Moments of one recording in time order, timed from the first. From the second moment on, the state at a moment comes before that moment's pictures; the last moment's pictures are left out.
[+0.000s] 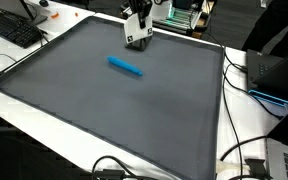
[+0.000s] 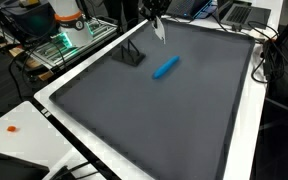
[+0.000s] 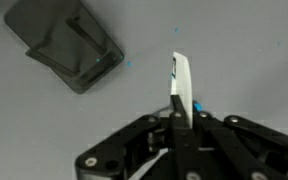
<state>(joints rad) 0.05 -0.09 0.09 -2.44 0.24 2.38 0.48</state>
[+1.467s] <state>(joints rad) 0.12 0.30 0.10 -2.09 0.01 2.35 0.11</state>
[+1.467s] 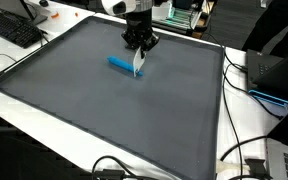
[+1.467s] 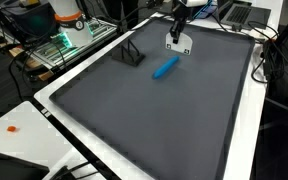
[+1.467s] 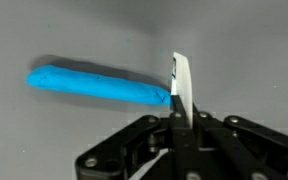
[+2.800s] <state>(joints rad) 0.18 0.39 0.04 -2.05 -0.11 2.45 0.26</state>
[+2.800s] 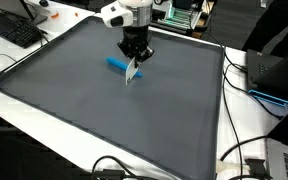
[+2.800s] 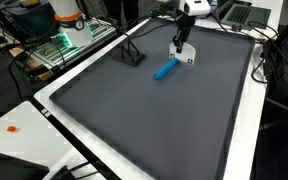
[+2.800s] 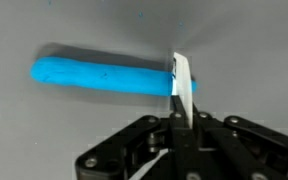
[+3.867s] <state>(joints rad) 0.21 0.40 0.03 -2.04 -0.14 2.33 0.29</state>
